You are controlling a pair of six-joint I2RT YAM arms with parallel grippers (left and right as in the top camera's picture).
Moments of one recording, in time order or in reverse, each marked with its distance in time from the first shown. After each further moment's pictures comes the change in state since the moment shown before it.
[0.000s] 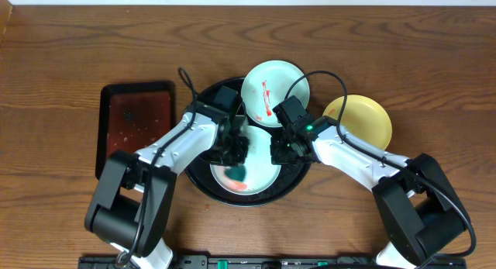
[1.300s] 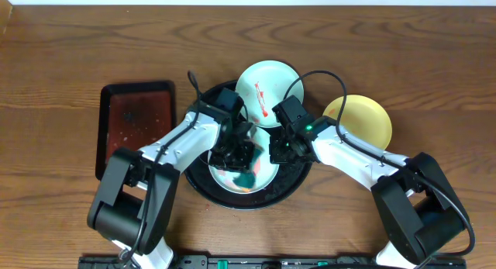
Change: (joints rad) left arm -0.006 0.016 0.003 -0.038 0.143 0.067; right arm 0.000 0.006 0.000 0.019 -0.012 0.000
